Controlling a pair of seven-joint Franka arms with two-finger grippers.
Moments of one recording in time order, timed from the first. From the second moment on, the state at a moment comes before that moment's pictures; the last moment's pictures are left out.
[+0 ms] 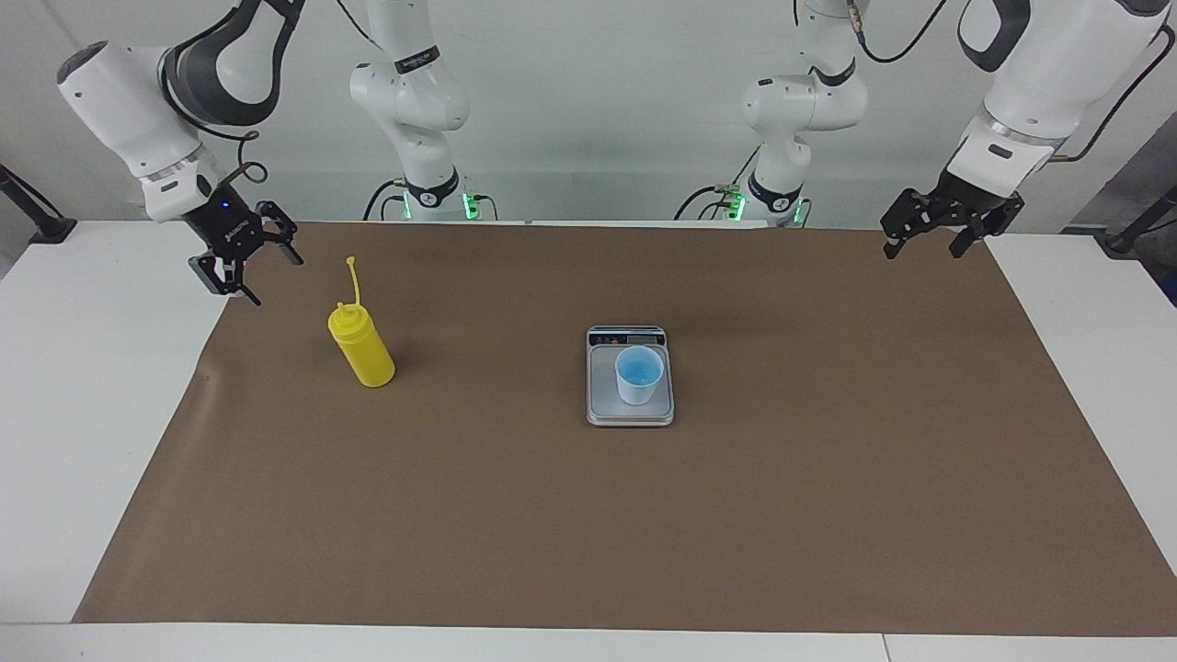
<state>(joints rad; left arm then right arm) -0.03 -0.05 -0.04 -1.64 -0.03 1.58 -0.05 -0.29 -0.21 -0.02 -2.11 0.31 1.94 -1.52</state>
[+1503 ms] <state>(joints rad) -0.03 -0.05 -0.04 -1.64 -0.03 1.58 -0.05 -0.02 -0.18 0.12 -1.78 -0.02 1.70 0.07</state>
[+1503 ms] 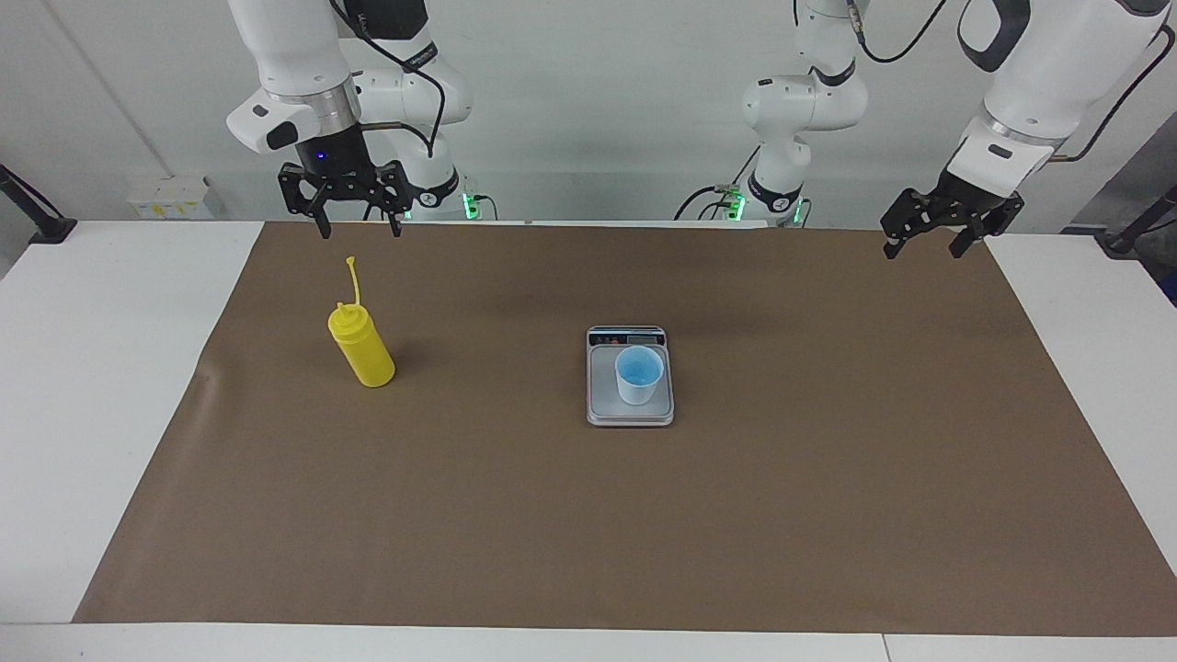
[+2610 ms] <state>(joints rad) -0.03 -0.05 -0.04 -1.64 -0.03 1.58 -0.05 -0.03 -0.04 0.12 -1.59 -0.02 1.58 0.07</state>
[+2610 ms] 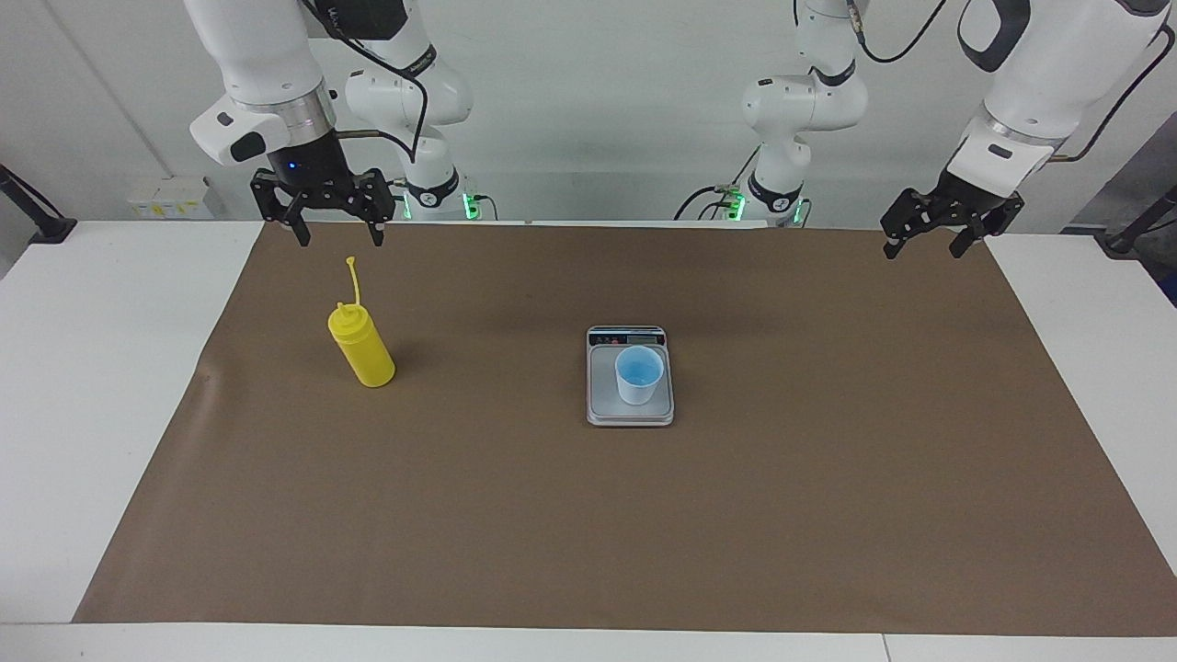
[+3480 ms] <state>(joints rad) -0.03 -0.05 -0.04 -1.64 -0.03 1.58 -0.05 -0.03 -0.05 0.12 -1.62 -0.02 1.57 0.02</state>
